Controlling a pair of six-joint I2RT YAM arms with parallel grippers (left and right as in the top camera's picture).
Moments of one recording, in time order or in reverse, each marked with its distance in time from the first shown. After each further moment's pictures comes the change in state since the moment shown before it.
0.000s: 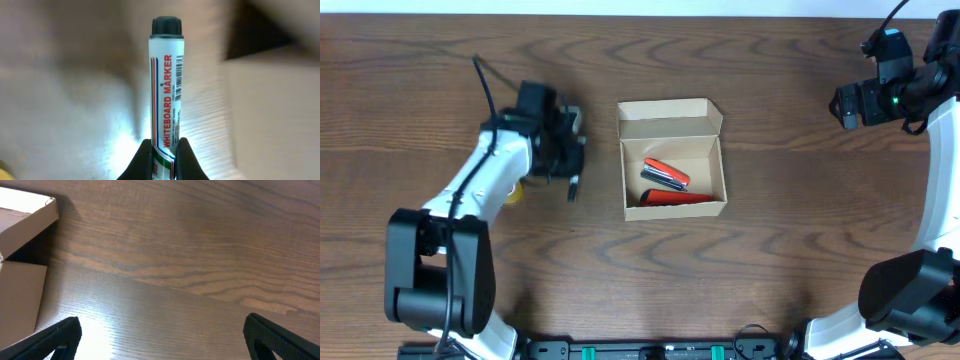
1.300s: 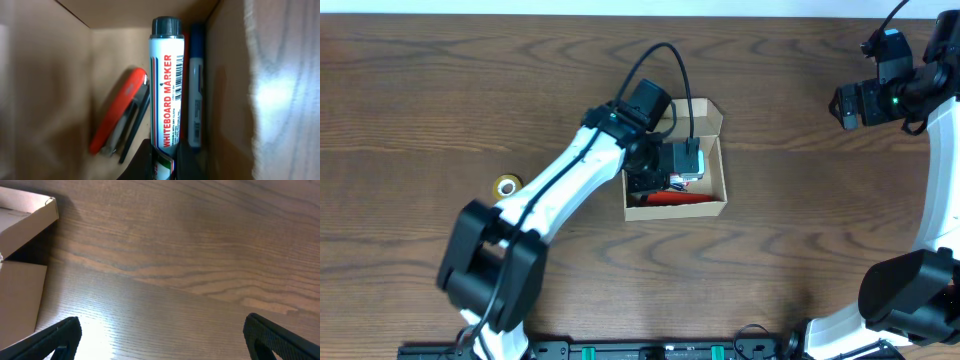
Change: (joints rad) left arm -0.408 0.141 0.222 -0.098 0.074 0.945; right arm 0.000 0.000 -0.001 0.001 0.000 0.000
